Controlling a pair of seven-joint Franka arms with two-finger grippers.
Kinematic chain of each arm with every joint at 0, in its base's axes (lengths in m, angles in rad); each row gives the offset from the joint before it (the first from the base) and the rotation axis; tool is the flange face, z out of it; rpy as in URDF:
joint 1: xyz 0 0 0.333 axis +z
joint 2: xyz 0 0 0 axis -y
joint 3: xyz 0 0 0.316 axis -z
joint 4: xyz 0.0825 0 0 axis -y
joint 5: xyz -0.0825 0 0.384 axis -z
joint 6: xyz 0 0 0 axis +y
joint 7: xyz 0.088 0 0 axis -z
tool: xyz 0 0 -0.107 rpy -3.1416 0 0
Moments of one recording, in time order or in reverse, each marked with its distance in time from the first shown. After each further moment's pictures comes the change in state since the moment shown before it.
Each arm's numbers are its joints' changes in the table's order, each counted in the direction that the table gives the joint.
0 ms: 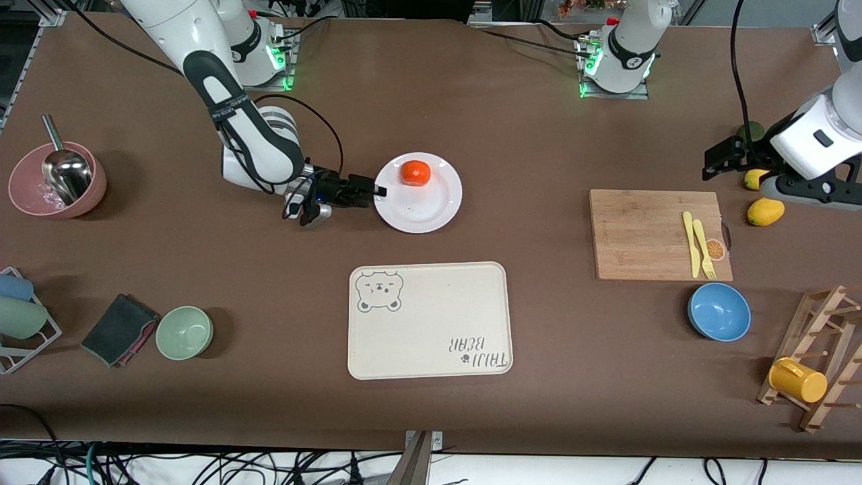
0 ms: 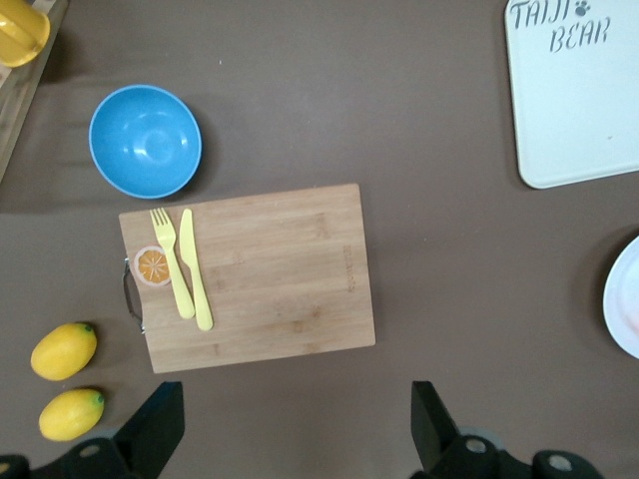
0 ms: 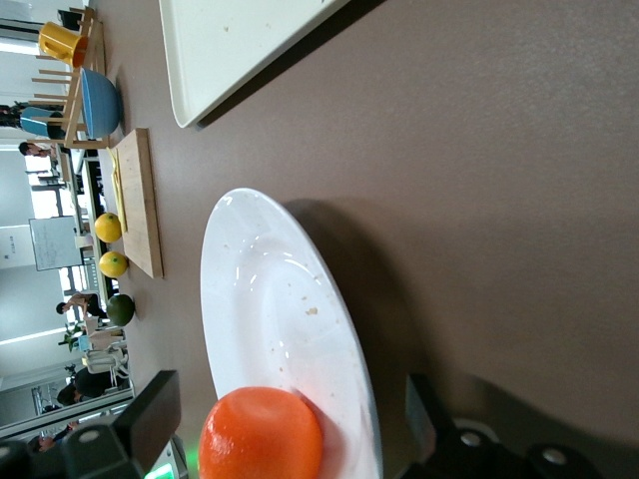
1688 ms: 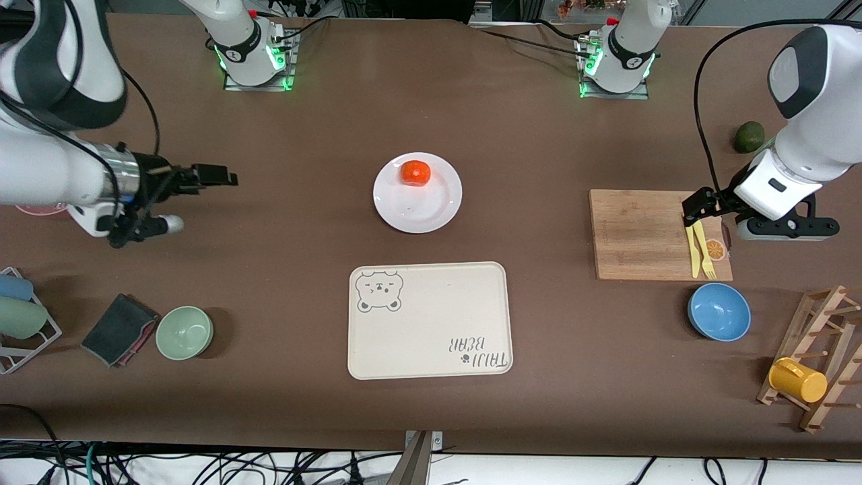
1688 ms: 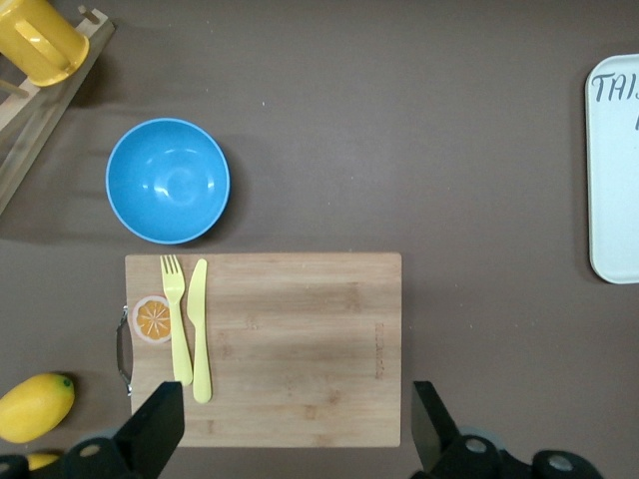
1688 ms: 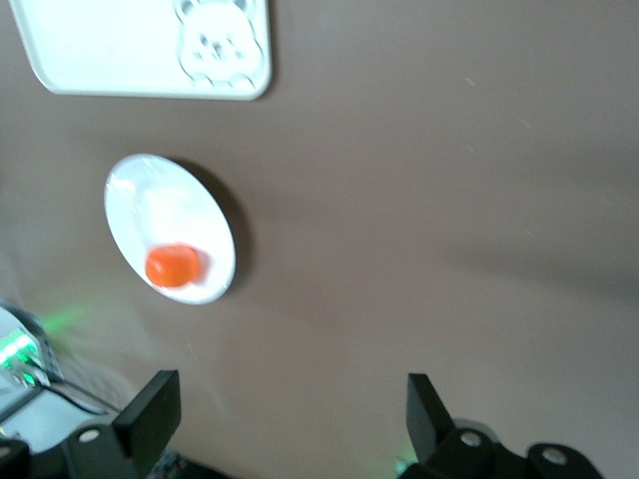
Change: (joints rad) left arm -0.017 0.009 -0.023 -0.230 -0.053 -0.312 -0.110; right arm -0.010 0.229 0.383 0.597 1.230 0.837 0.946
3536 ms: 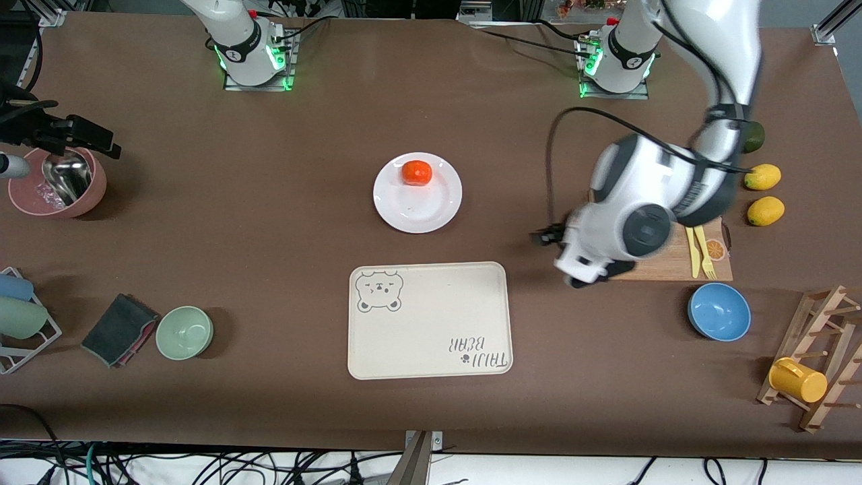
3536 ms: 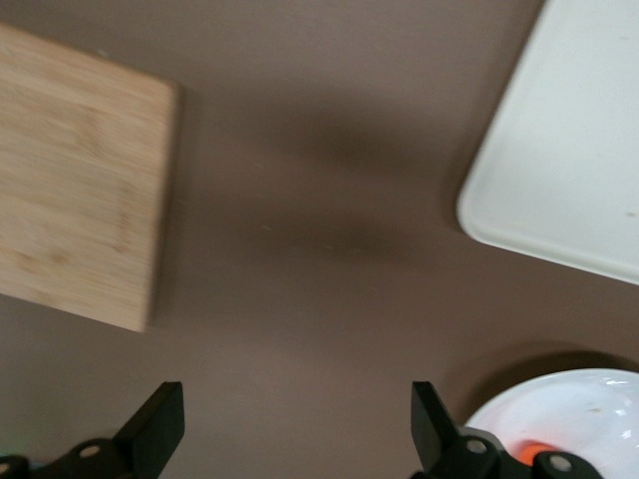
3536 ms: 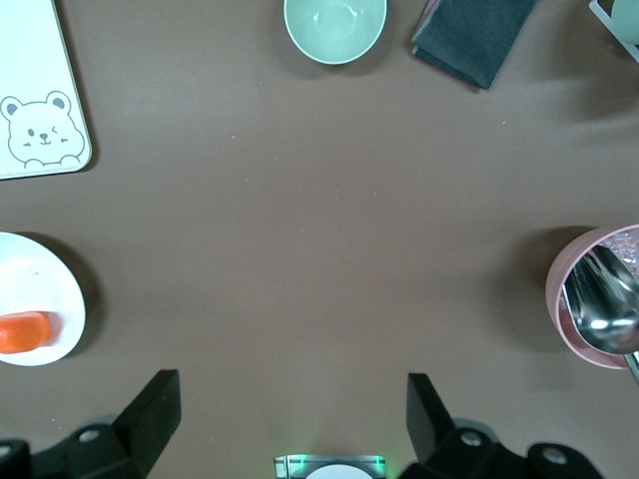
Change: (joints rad) left arm -0.266 -0.483 -0.016 0.372 0.192 0.265 -0.508; right arm -0.111 0.235 0.036 0.066 0.364 0.124 0.085
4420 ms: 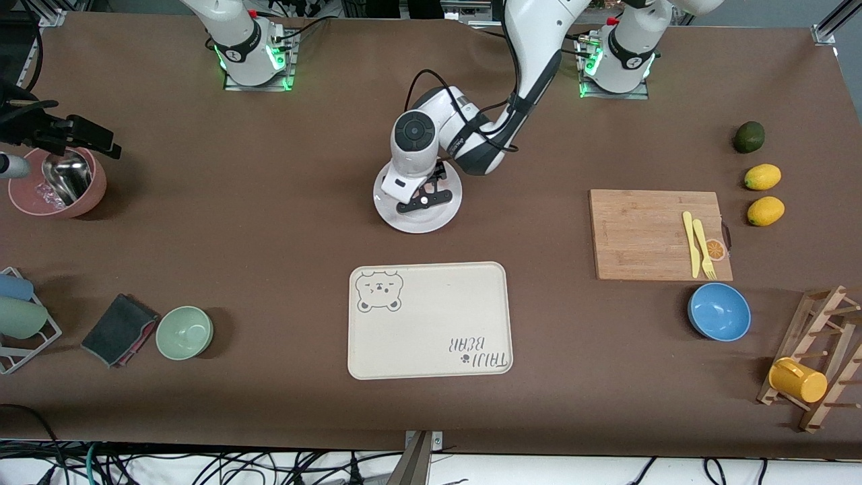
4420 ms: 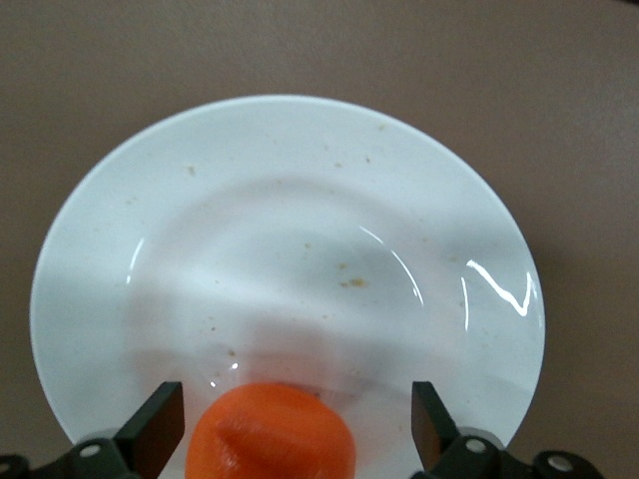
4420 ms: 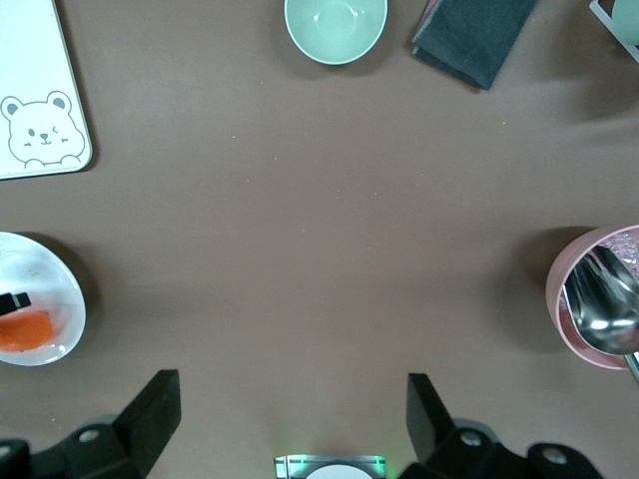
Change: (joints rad) left arm -0.561 -0.208 0.044 -0.031 0.000 -0.520 -0.555; right arm 0.000 0.000 -0.001 0.000 0.000 0.000 0.000
